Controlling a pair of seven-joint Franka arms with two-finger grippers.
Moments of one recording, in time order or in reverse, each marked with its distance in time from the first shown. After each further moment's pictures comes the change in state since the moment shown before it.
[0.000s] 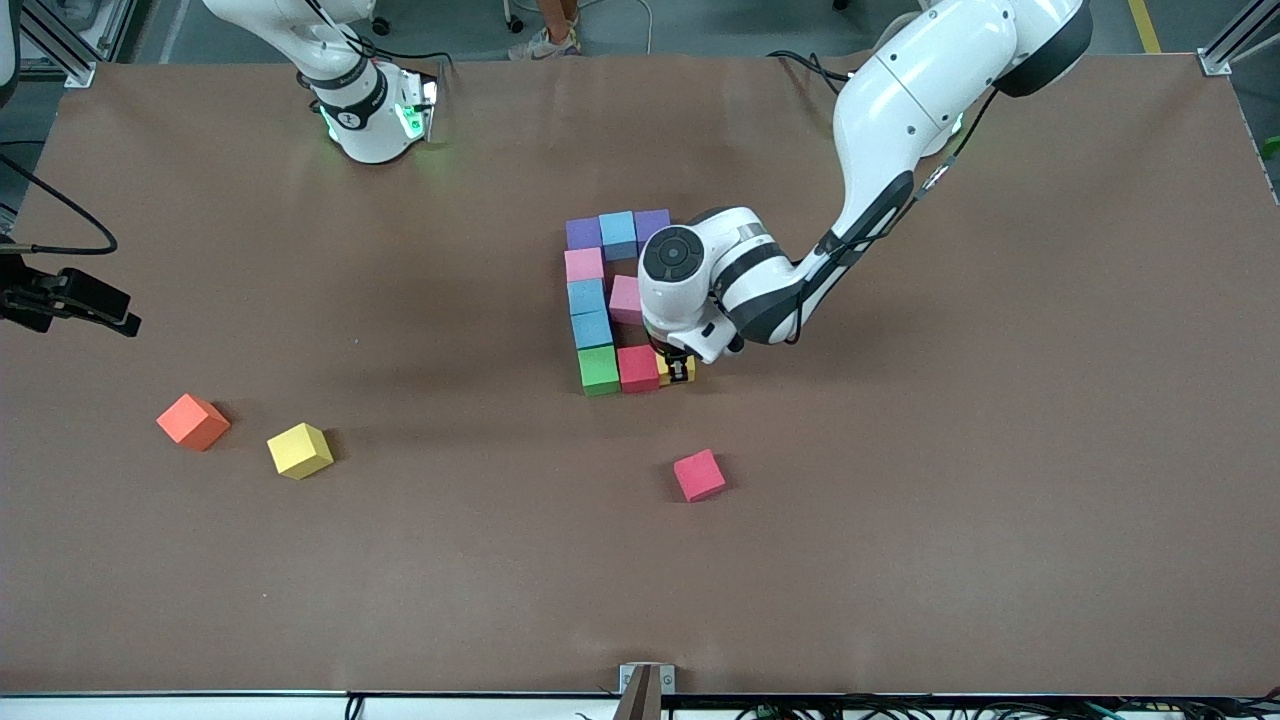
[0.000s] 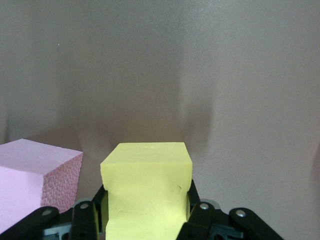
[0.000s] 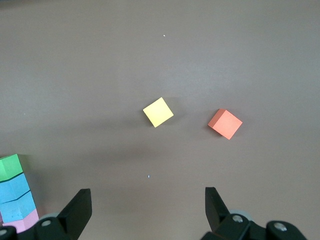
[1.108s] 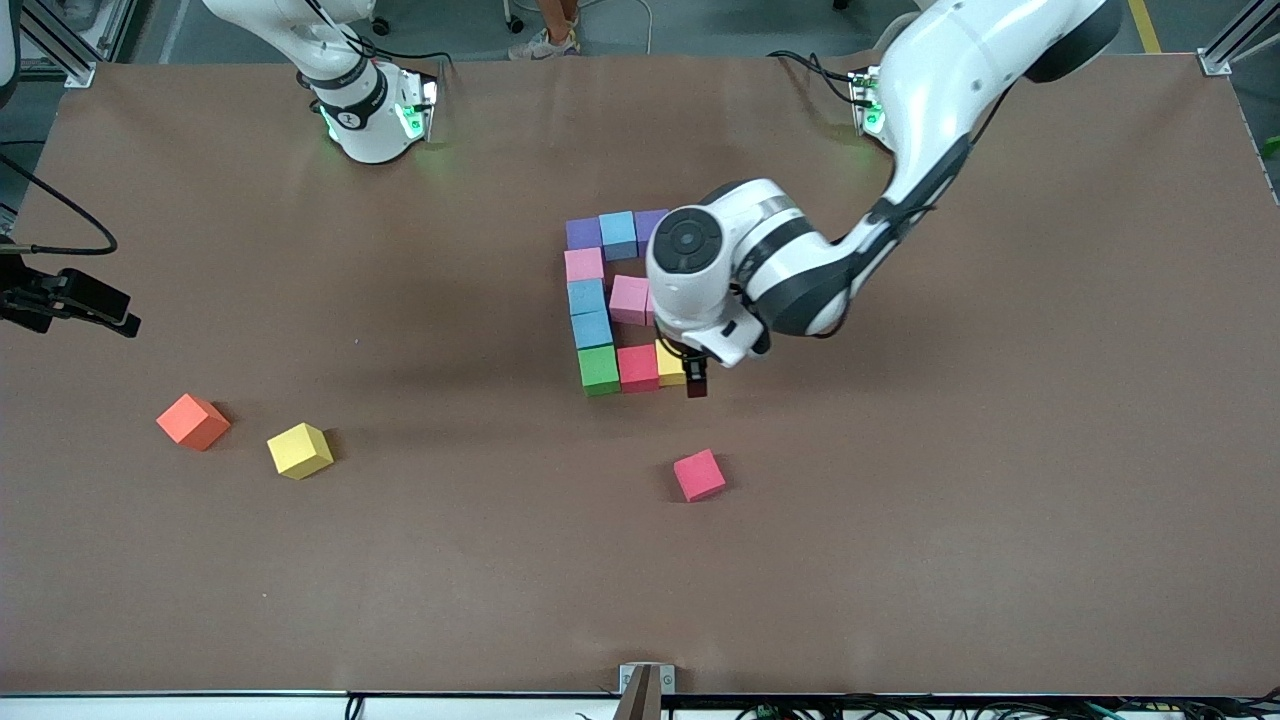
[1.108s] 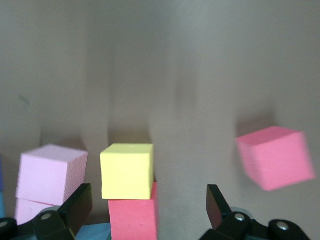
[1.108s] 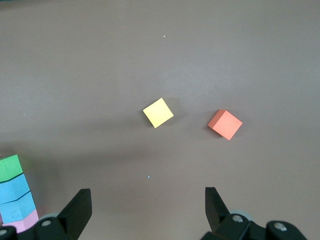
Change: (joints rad) left arm 0.180 -0.094 -0.186 0.156 0.006 -0.322 0.190; right arm 0.000 0.000 0.000 0.000 0.000 0.003 0.000
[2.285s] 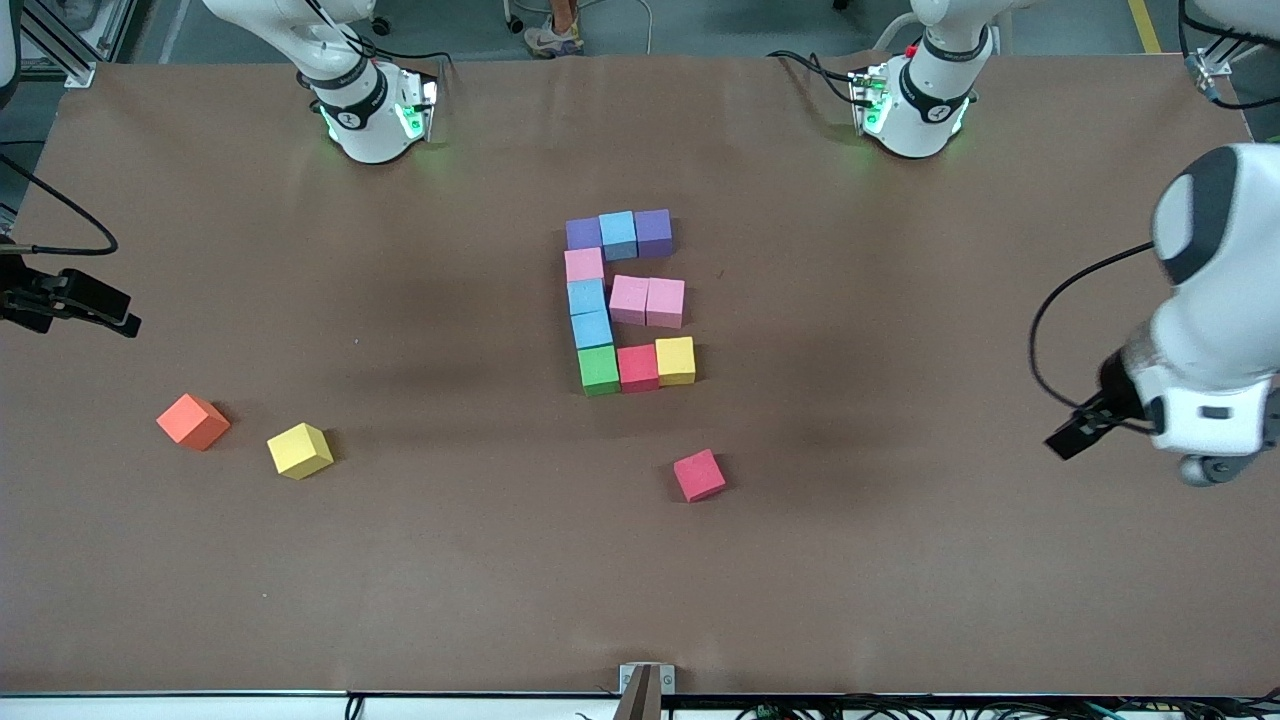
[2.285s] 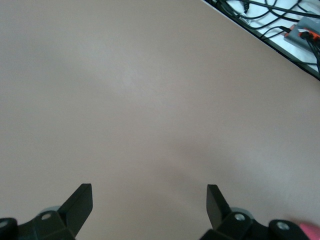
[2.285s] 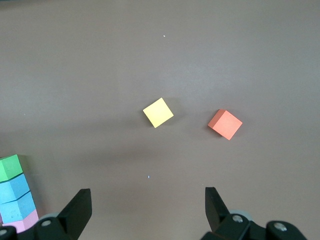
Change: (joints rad) left arm 0.378 -0.384 0.392 0.004 -0.302 -0.115 1.842; right arm 0.000 0.000 0.000 -0.001 0.000 0.000 0.000
